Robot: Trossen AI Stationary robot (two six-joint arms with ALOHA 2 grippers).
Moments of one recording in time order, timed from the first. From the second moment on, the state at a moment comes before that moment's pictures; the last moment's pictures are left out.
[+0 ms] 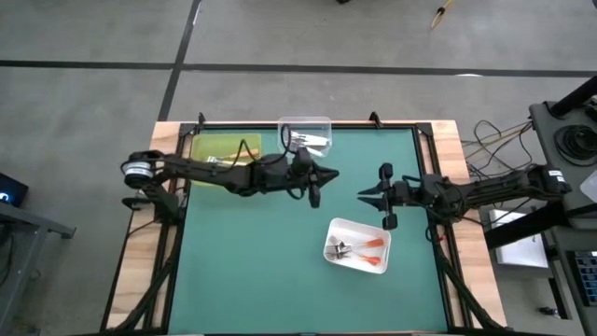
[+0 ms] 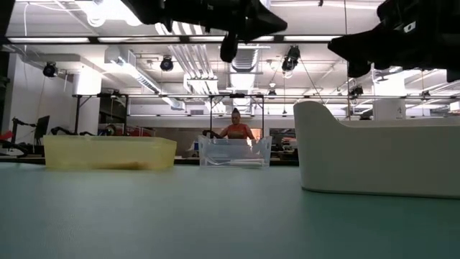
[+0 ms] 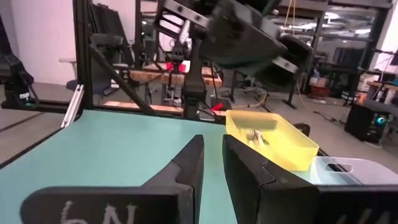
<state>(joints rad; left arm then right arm) 0.05 1.71 1.14 0.53 -0.13 -0.33 -0.01 0.80 0.12 0.79 -0.03 -0.10</state>
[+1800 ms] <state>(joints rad) 0.04 0.59 0.01 0.88 -0.18 -0.12 -0.01 0.13 0.01 0.38 -0.03 -0.19</state>
